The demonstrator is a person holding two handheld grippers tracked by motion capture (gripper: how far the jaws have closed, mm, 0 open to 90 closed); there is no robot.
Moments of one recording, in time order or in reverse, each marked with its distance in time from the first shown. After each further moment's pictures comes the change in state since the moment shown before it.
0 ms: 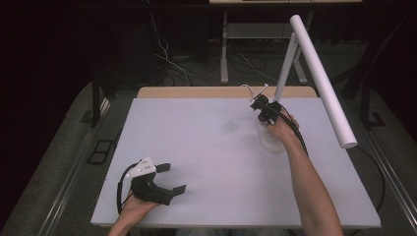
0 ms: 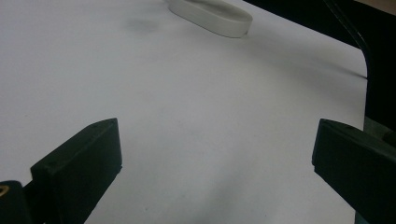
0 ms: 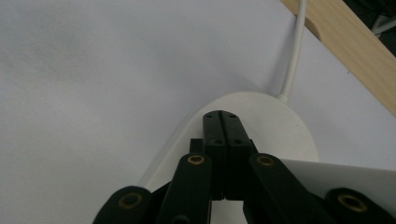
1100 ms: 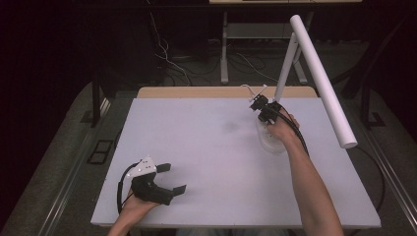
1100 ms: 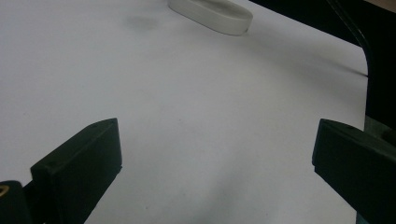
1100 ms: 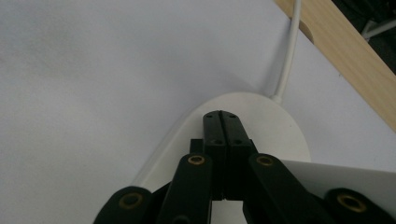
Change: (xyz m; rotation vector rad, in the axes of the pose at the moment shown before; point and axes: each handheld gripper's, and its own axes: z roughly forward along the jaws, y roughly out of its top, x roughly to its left) left arm 0.001 -0.001 0.001 0.008 -0.002 -0.002; right arm 0.002 0.001 -0.001 0.004 -0.027 -0.024
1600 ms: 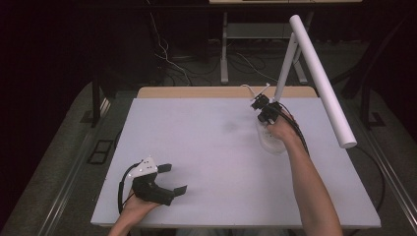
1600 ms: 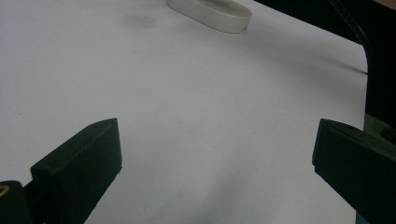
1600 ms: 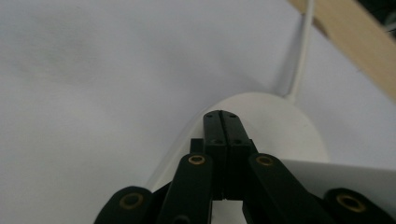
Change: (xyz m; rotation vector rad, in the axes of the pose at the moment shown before) left arm -0.001 0.000 0.002 0.008 -0.003 0.008; right arm -0.001 0.000 0.001 -0.009 0.045 0.039
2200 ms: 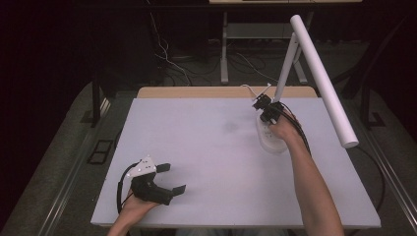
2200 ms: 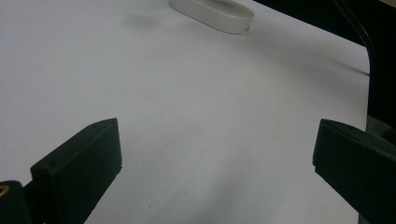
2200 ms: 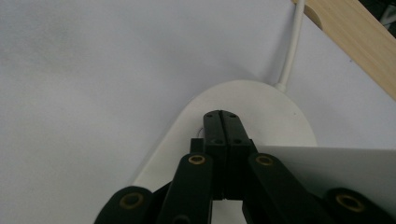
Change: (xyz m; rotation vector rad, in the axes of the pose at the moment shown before) left arm 0.002 0.000 -0.001 -0.004 0.006 -0.008; right arm -0.007 -0.005 -0.001 0.021 0.002 0.009
